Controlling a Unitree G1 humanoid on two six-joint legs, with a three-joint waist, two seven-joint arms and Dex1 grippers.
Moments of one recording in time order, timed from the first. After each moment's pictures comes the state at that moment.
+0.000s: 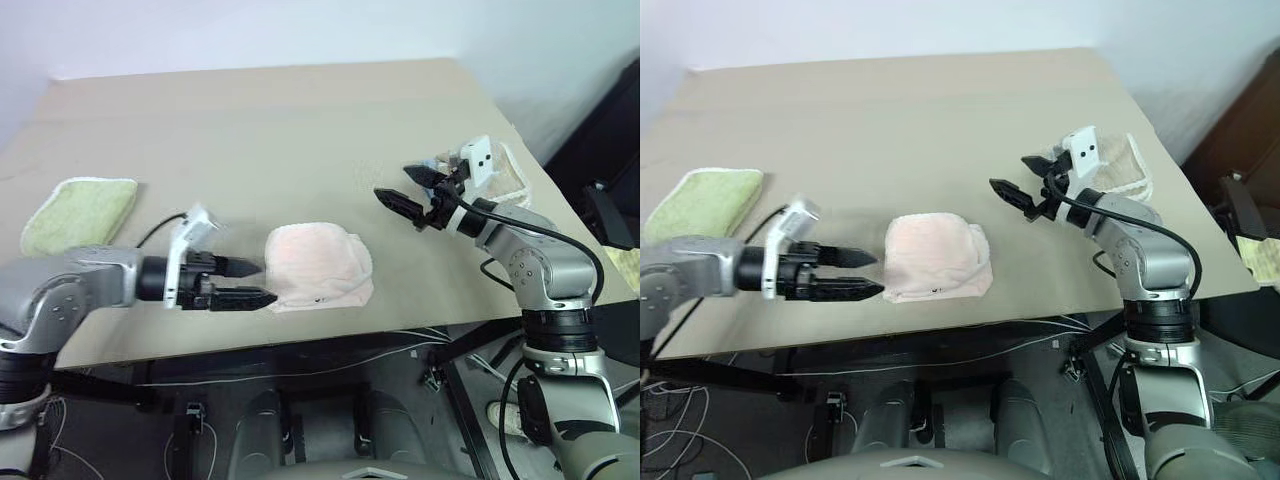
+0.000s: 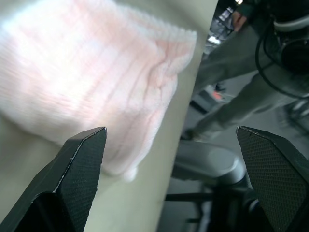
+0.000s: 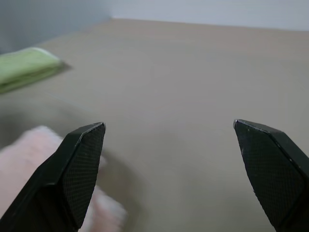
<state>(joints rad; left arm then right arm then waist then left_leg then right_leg) -0.33 1.02 0.08 -0.32 -0.93 1.03 -1.01 -0.59 -0.48 -0.10 -0.02 0.50 0.64 0.73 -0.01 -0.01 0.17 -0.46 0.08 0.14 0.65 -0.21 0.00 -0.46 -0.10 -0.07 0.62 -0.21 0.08</state>
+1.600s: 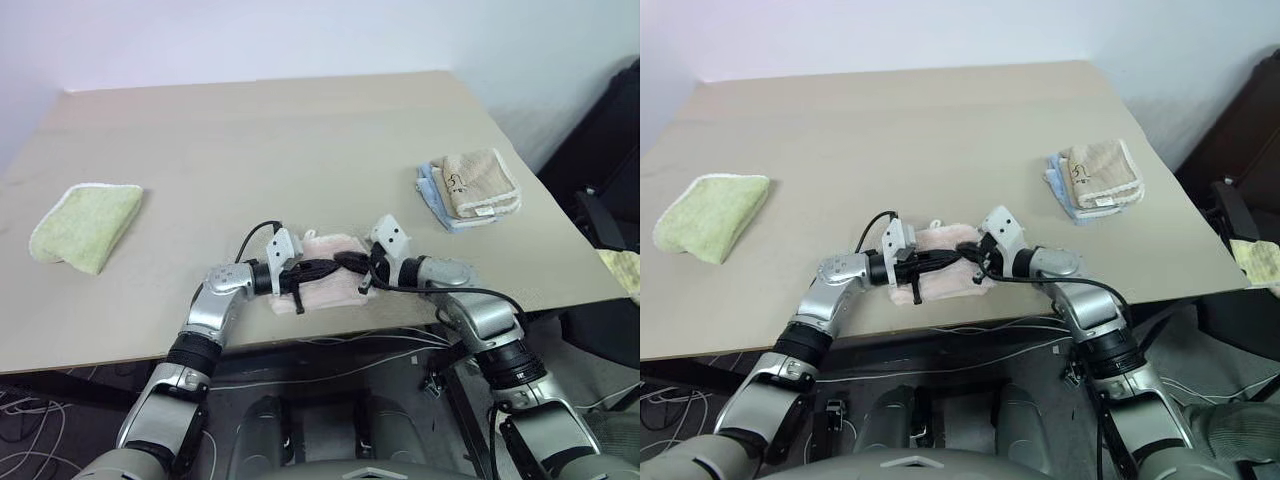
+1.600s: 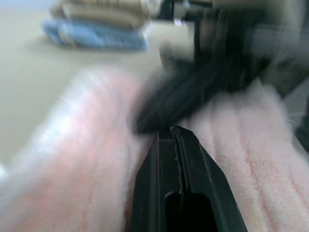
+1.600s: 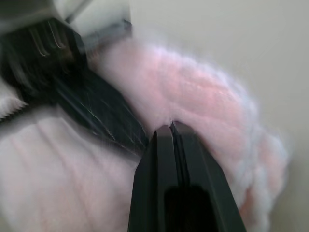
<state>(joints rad) -0.49 0.26 -0.15 0.47 -0.24 -0.12 -1.10 -0.43 -0.36 0.23 0.07 0.27 0.49 0.74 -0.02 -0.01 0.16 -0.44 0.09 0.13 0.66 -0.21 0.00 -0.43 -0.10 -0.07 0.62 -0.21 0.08</state>
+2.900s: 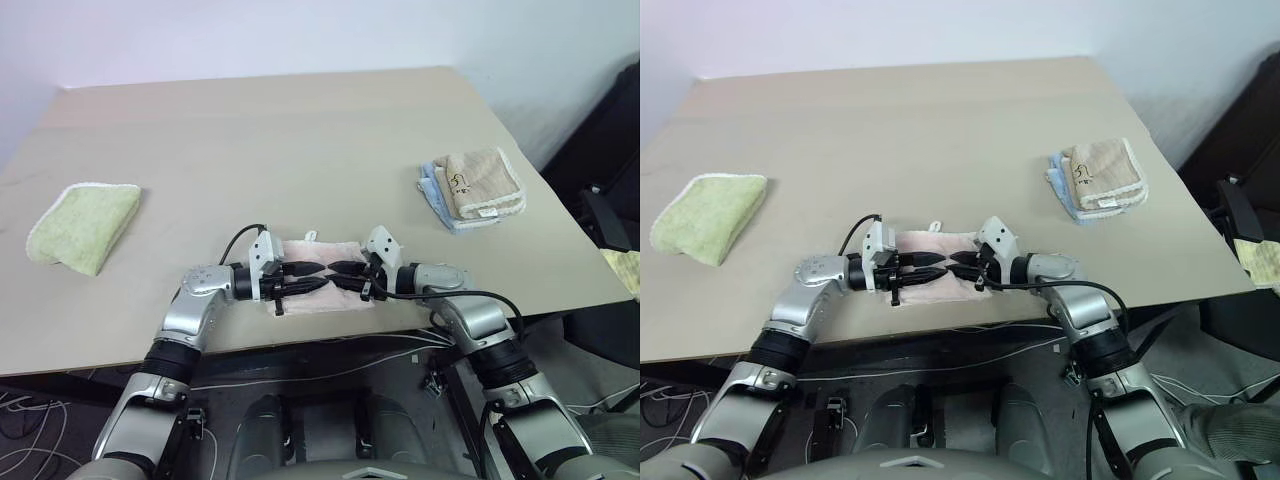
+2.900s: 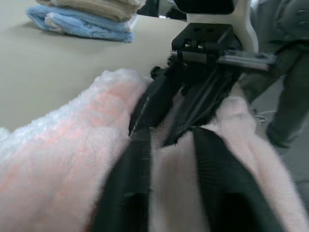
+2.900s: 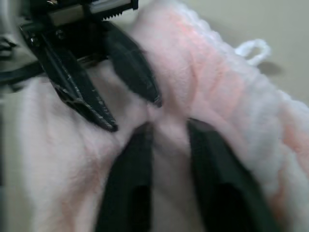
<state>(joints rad) -0.43 0.39 -0.13 0.30 -0.34 0.08 -1.23 -0.44 -0.39 0.22 0.07 0.31 0.50 0.96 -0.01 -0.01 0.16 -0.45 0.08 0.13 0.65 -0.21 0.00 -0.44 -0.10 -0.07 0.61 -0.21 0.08</state>
